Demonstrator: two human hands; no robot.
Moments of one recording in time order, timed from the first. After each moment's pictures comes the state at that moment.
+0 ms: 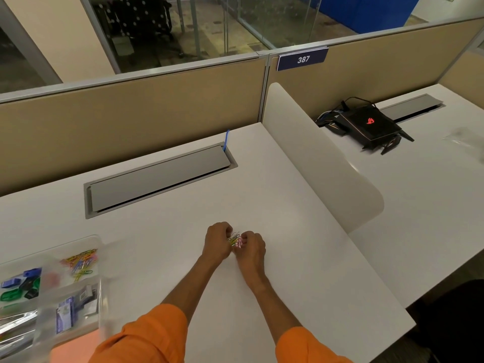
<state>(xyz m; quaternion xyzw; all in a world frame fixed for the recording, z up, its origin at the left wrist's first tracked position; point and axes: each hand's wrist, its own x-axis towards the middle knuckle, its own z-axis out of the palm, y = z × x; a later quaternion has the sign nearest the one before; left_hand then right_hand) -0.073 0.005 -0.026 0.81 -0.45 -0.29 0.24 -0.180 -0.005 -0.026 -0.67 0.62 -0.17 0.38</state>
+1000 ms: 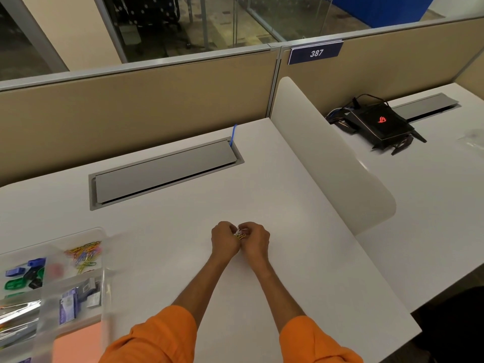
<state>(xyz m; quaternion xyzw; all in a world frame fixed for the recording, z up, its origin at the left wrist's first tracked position) -0.089 0.001 -0.020 0.84 -0.30 -0.33 0.31 -0.168 -0.029 -0.012 -0.62 0.61 -0.17 0.46</state>
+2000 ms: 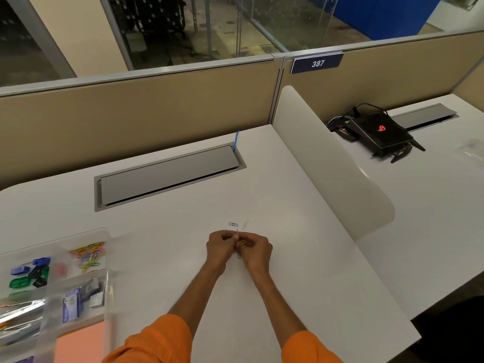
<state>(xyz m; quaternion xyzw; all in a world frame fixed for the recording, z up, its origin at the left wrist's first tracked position) -0.082 0.020 -0.033 0.75 -0.16 -0.43 0.48 -0.177 -0.005 0.009 -0.57 0.58 -0.24 0.52</state>
